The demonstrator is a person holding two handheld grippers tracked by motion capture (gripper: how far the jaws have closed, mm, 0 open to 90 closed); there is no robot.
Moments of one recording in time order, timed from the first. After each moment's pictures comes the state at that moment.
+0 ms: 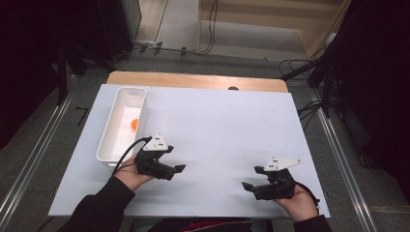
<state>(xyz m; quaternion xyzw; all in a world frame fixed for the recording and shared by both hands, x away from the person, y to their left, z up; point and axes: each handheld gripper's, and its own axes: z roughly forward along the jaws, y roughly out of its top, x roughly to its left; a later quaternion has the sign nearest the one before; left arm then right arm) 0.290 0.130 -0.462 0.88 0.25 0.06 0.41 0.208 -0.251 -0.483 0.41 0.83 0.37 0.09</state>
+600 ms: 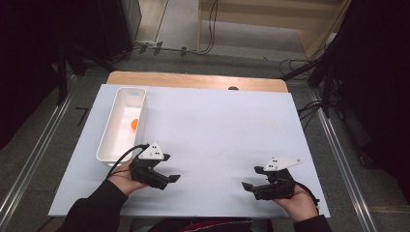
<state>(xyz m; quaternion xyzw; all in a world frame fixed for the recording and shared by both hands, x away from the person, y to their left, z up) 0.276 0.145 -0.469 0.89 0.22 0.04 0.39 0.208 -0.251 -0.484 0.41 0.83 0.36 0.08</state>
